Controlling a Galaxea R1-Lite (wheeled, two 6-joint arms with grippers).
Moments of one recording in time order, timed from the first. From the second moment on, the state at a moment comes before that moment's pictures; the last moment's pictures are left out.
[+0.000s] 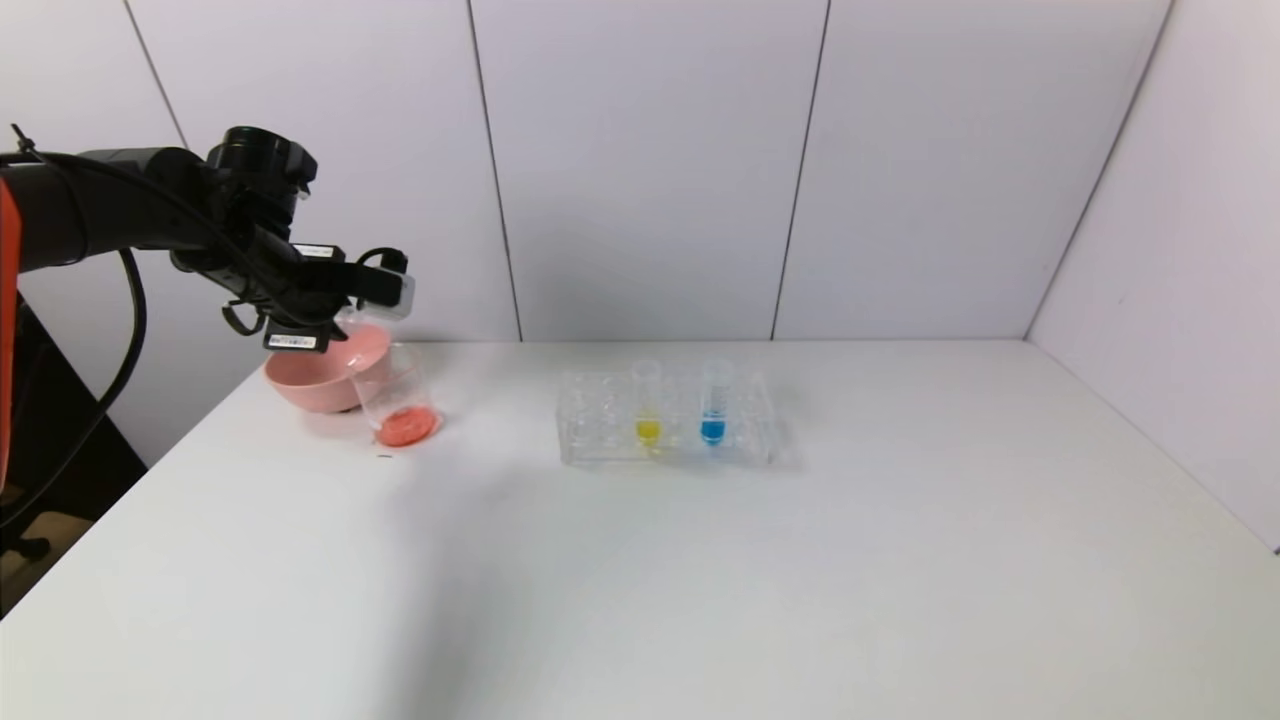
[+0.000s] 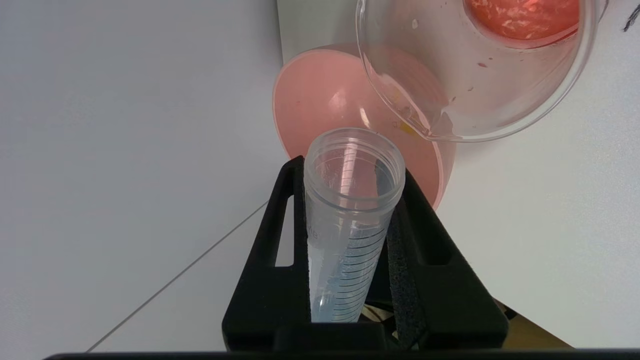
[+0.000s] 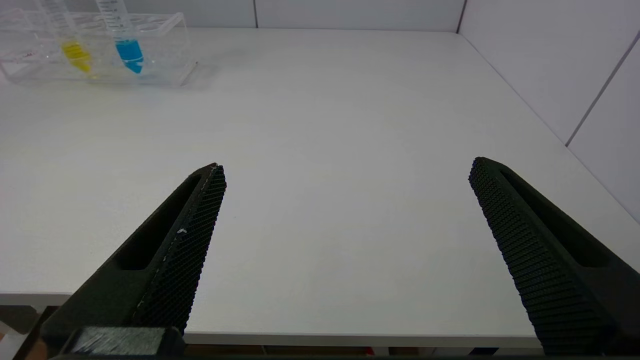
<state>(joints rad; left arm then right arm) 0.01 2.14 -2.02 0.62 0.07 1.57 0.00 0.00 0.00 0.00 0.00 0.00</state>
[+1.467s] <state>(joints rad) 0.00 2.13 -2.02 0.61 0.11 1.47 0.00 0.00 0.00 0.00 0.00 0.00</state>
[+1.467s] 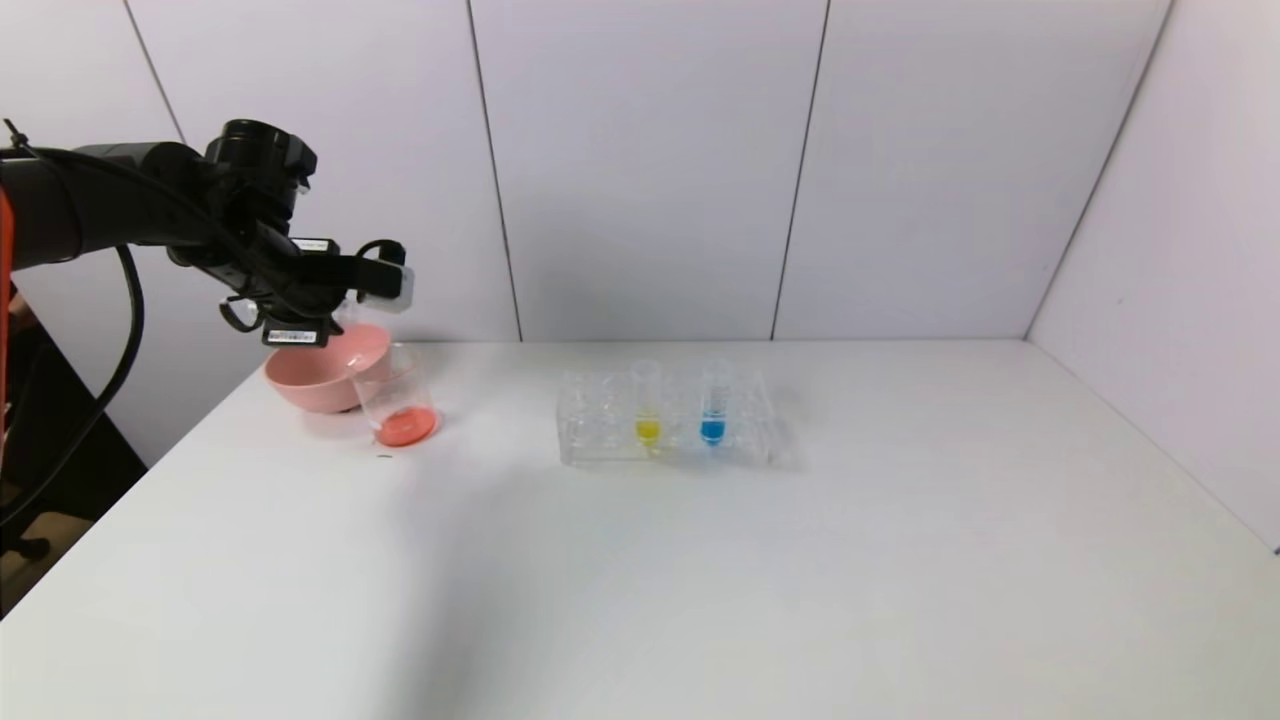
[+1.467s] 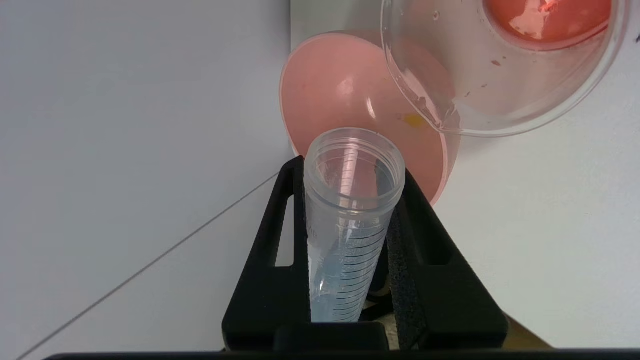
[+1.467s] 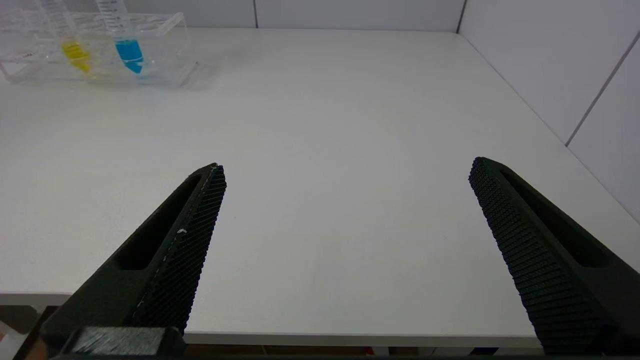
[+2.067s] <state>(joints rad) 0.00 2.07 -2.00 0.40 -0.03 0.76 0.00 0.00 0.00 0.00 0.00 0.00</state>
